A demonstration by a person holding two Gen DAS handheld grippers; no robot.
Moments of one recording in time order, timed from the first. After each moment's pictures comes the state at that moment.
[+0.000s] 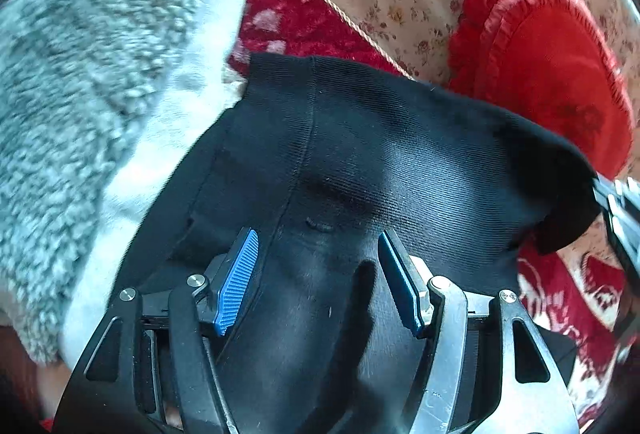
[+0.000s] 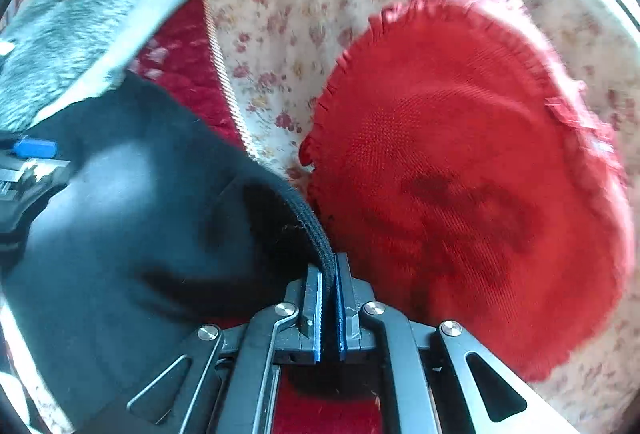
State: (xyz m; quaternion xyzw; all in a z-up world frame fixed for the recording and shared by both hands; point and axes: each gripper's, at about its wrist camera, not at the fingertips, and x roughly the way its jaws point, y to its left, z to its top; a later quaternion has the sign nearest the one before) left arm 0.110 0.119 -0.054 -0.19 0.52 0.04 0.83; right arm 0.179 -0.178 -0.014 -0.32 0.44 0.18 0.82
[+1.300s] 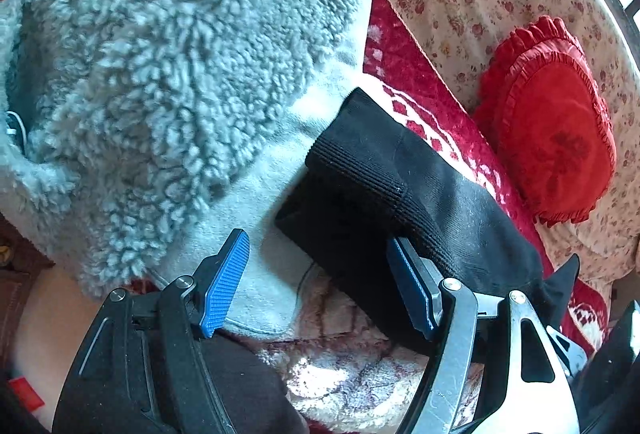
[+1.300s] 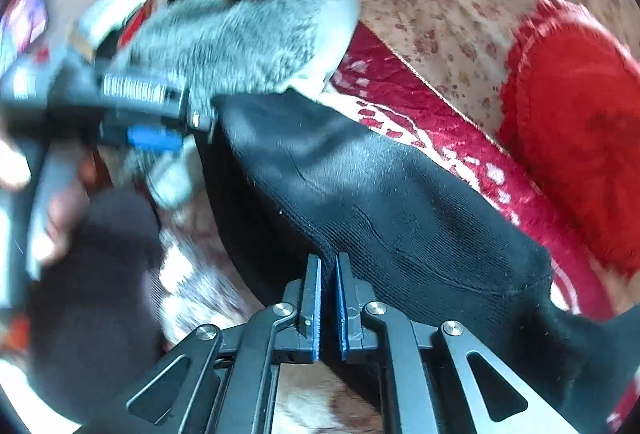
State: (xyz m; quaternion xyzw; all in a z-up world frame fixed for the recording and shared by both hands) left arm -0.003 0.195 -0.048 -0.26 0.49 0.07 0.83; right arm -0.002 -0.065 -0.066 -0.14 0.44 0.30 0.84
